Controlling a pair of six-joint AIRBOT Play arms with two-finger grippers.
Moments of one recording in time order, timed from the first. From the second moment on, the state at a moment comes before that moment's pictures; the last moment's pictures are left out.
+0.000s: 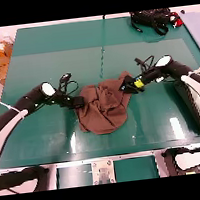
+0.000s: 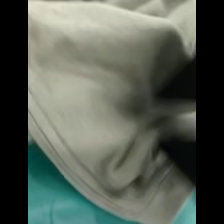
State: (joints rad) left arm -0.35 -1.43 0.92 0.93 -0.84 -1.37; right arm 0.06 -1.59 1.11 -0.80 1.13 1.44
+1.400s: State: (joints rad) left arm -0.16 -0.79 1.94 1.35 -1.24 -1.43; right arm -0.25 -0.84 1.90 -0.86 1.15 1.48
